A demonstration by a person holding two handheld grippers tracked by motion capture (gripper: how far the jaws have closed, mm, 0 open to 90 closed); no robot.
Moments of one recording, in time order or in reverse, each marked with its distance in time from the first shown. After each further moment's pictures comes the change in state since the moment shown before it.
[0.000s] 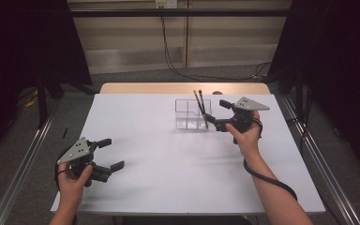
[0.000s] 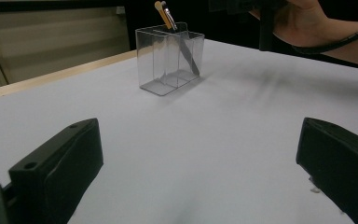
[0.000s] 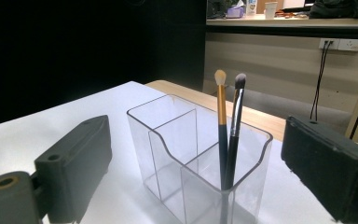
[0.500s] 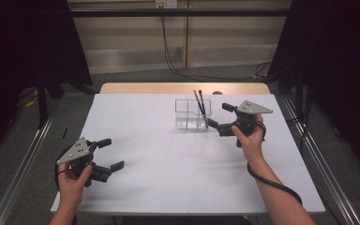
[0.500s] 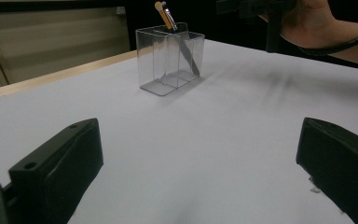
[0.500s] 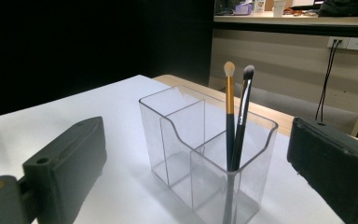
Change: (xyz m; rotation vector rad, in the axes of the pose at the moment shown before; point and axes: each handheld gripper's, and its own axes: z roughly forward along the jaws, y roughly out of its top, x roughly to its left) left arm -0.001 0.000 0.000 -0.002 0.001 -0.002; right arm 0.003 -0.004 -0.013 0.018 0.031 -0.019
